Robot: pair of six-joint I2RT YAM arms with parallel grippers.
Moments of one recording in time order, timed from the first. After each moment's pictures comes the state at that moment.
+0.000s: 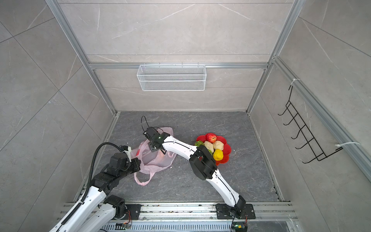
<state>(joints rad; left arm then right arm) -0.36 0.68 0.50 -0.57 0.01 -0.59 0.93 2.42 2.15 -0.71 0.18 0.27</state>
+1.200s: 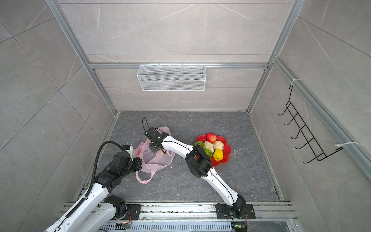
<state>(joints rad) -0.36 0.75 0.48 -0.49 0.01 -0.59 0.90 2.58 2.30 -0.77 0.13 0.23</state>
